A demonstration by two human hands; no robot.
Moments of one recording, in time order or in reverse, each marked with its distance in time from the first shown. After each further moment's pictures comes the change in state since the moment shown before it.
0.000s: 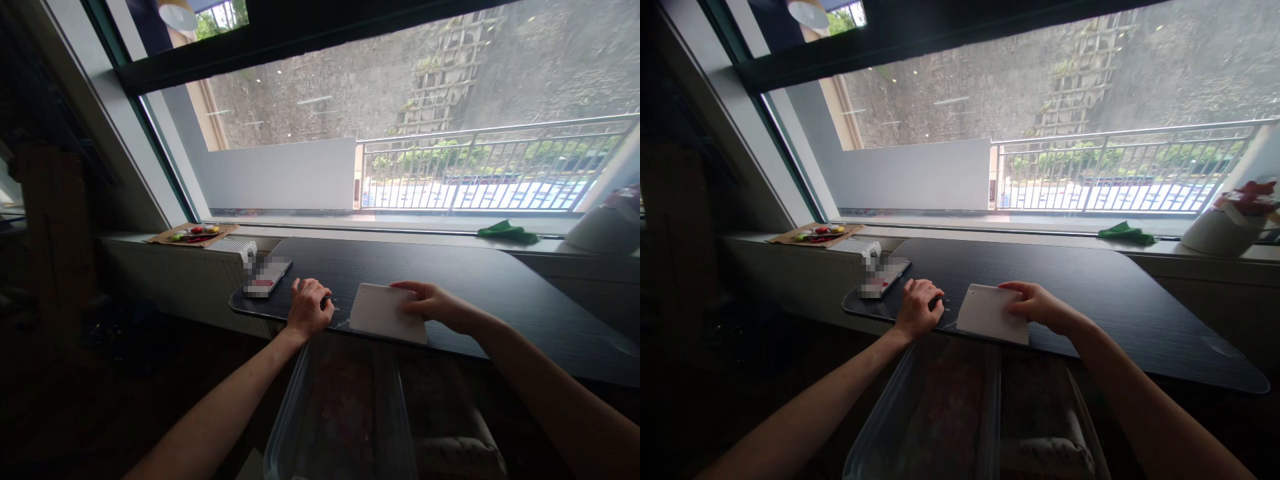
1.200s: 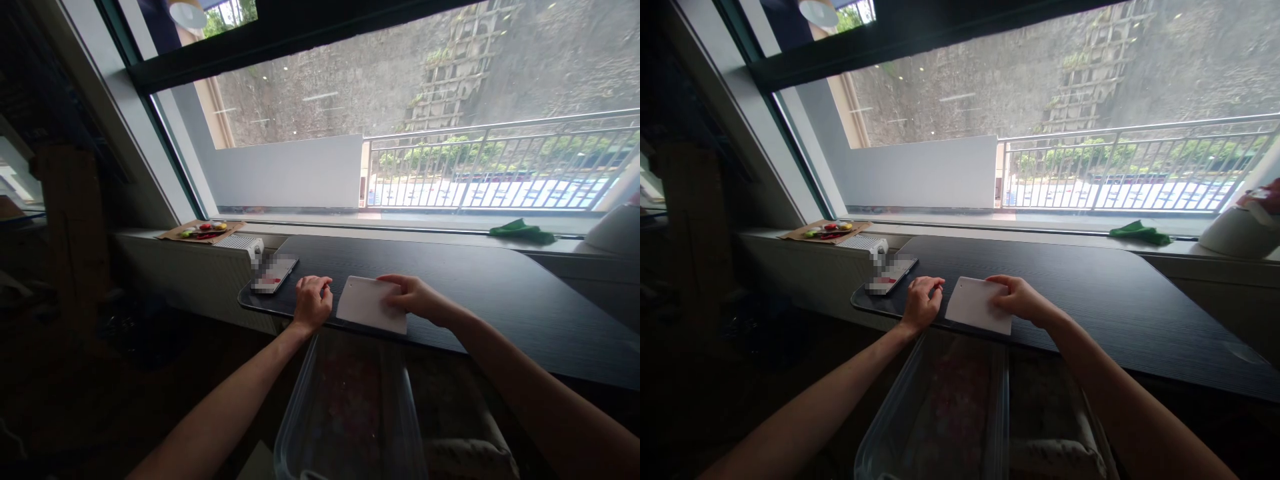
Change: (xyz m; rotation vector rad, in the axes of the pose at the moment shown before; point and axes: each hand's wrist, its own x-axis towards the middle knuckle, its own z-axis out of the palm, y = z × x) left_hand 0.006 -0.011 0.004 -0.118 0.103 -0.131; right_hand 0.022 -0.010 0.035 -0.061 0.020 -0.107
